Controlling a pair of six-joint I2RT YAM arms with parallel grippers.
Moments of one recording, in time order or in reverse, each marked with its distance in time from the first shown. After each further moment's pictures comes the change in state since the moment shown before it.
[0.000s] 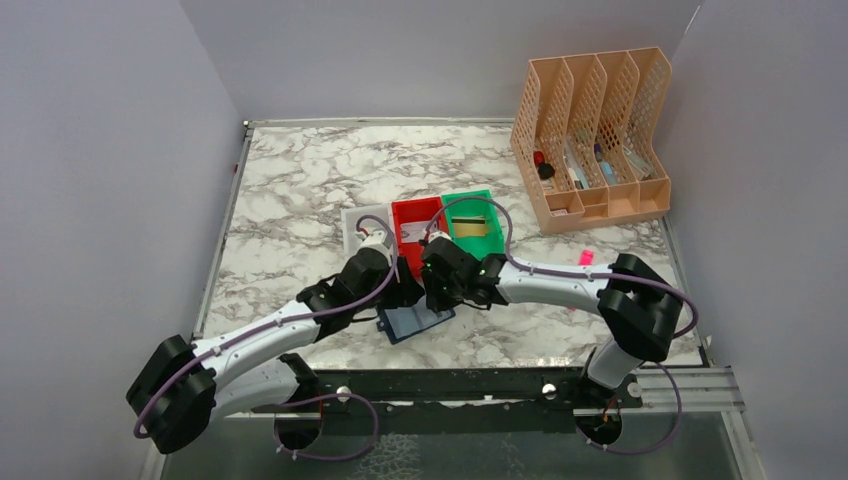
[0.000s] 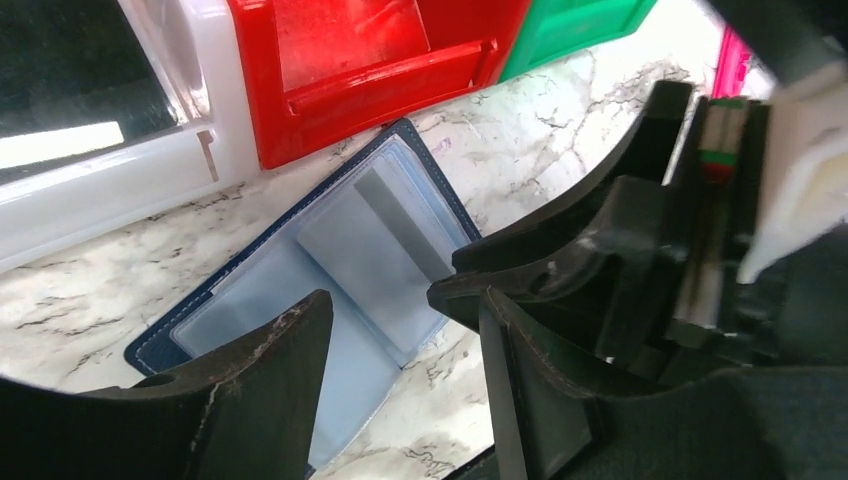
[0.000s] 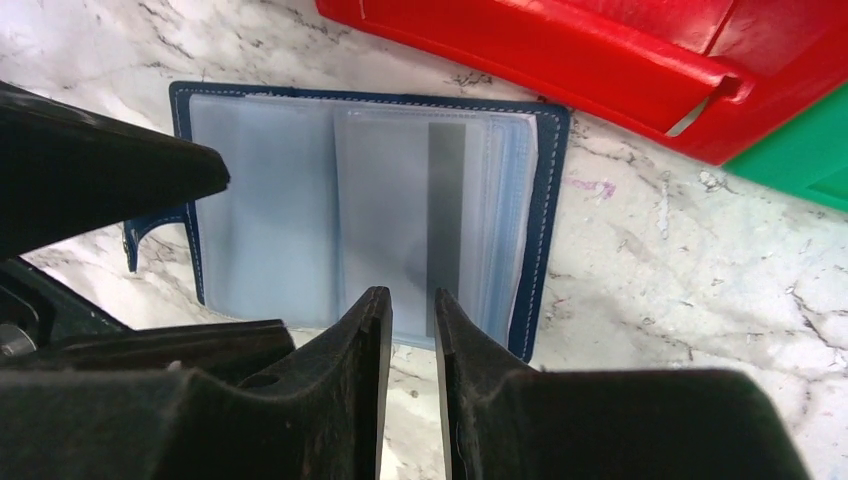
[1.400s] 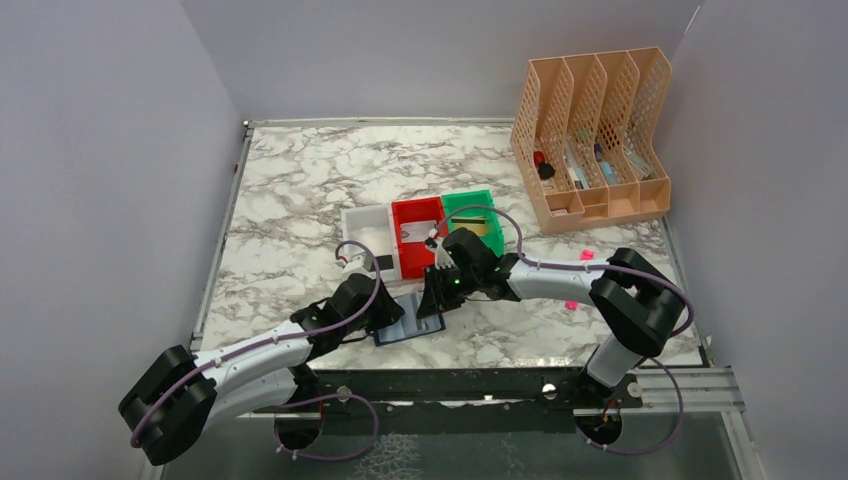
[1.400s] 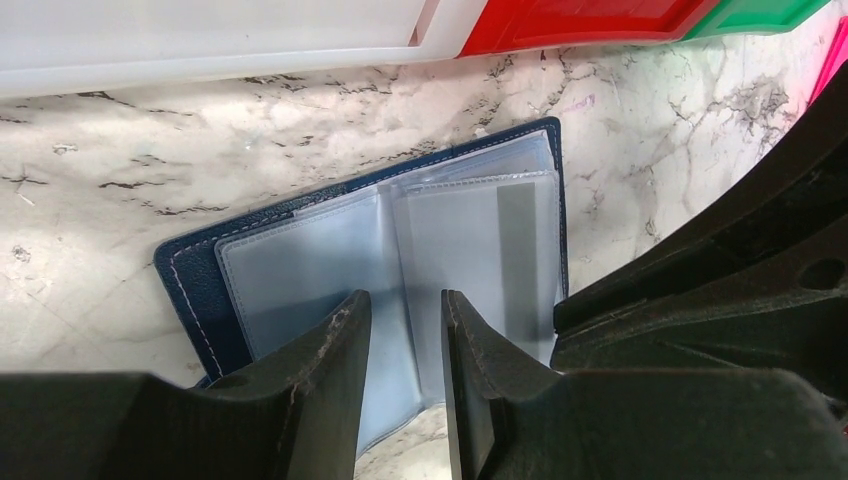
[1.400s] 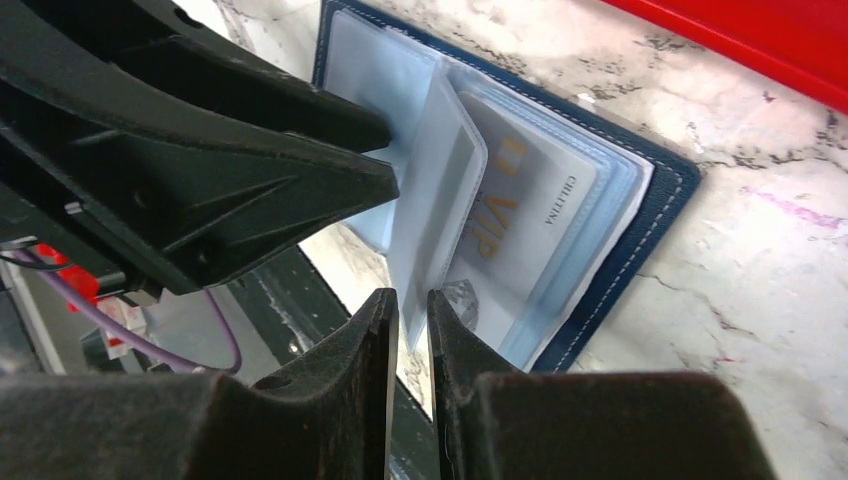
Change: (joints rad) left arm 0.000 -0.056 -0.235 0.090 -0.064 -0.191; right arm -0.139 0.002 -0.157 0.308 -0.535 0.082
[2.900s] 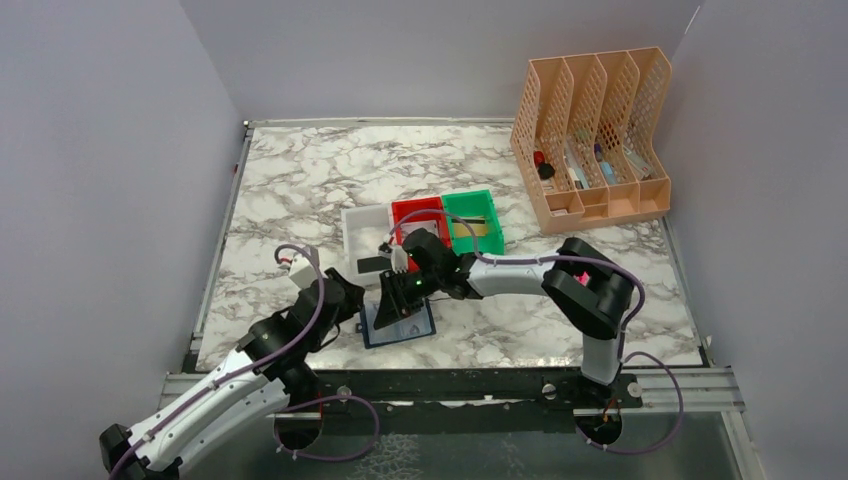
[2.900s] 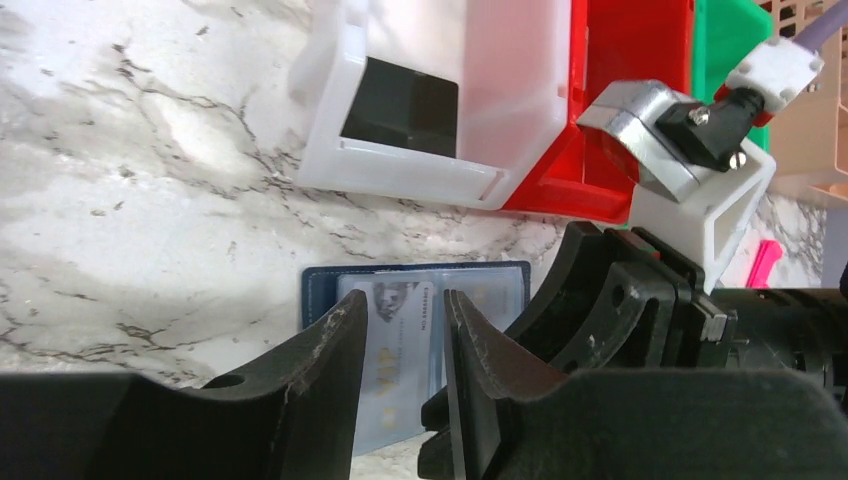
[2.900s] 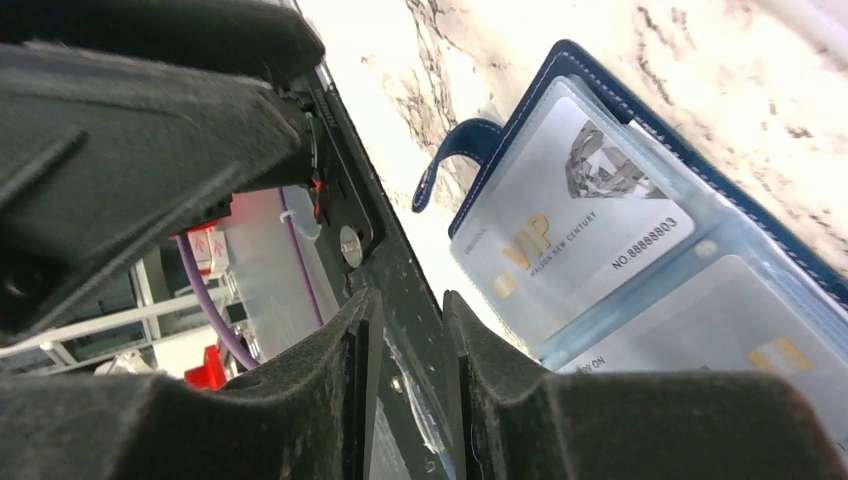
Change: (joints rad) left arm 0.000 -0.466 0.153 -0.548 -0.372 -0.077; right arm 0.105 0.230 0.228 0.141 -0.200 0.085
